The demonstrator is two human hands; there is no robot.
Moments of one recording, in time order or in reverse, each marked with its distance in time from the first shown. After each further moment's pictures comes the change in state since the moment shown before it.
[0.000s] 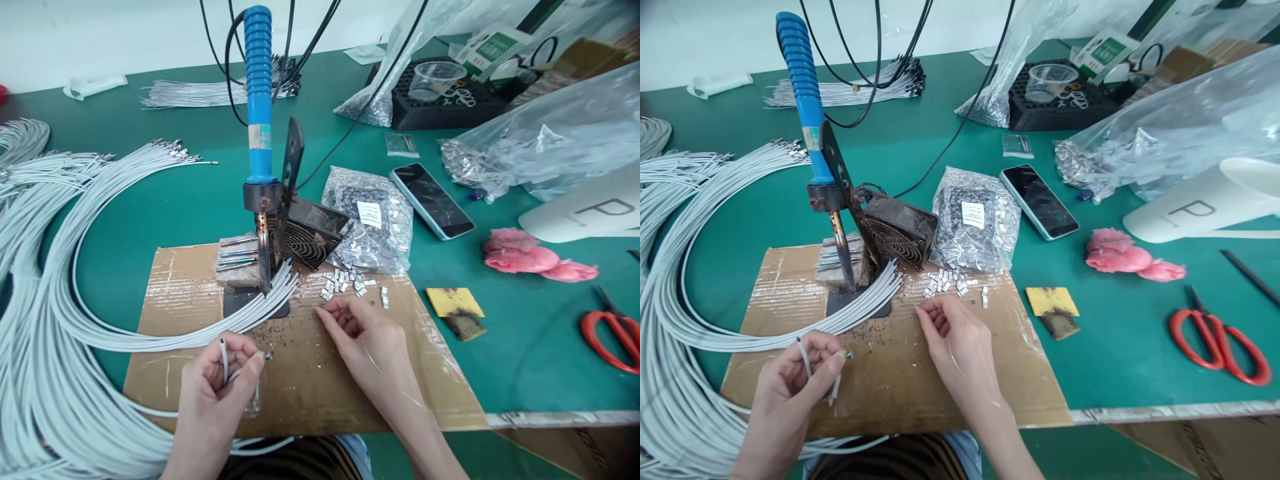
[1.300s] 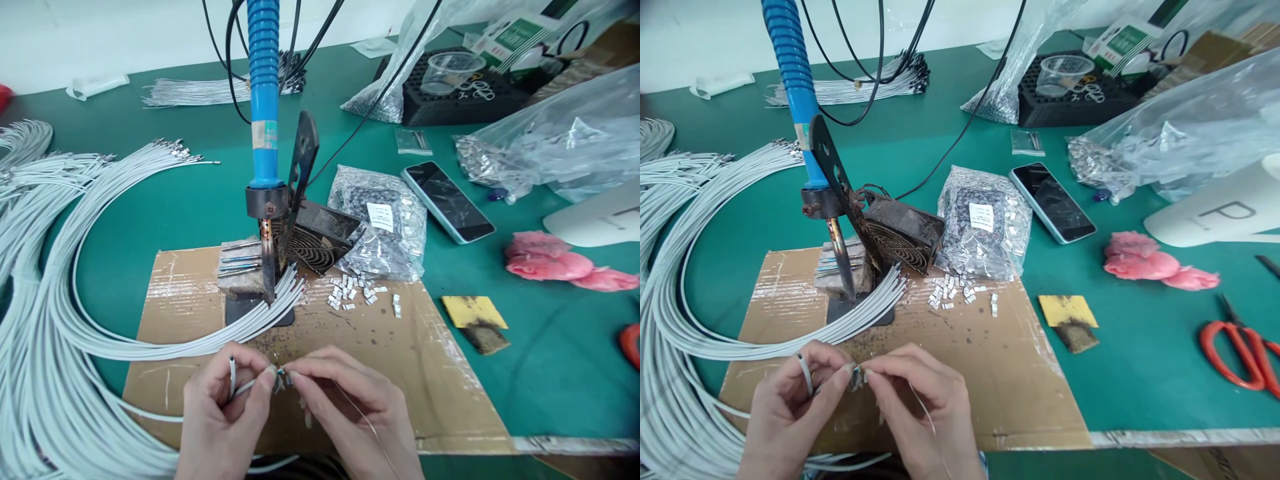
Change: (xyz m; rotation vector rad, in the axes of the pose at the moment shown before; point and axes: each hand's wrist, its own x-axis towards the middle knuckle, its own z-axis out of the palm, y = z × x) left_hand -0.006 0.002 0.008 0.088 0.078 0.023; right_hand -0.046 -0.054 0.017 0.552 -0.180 0.120
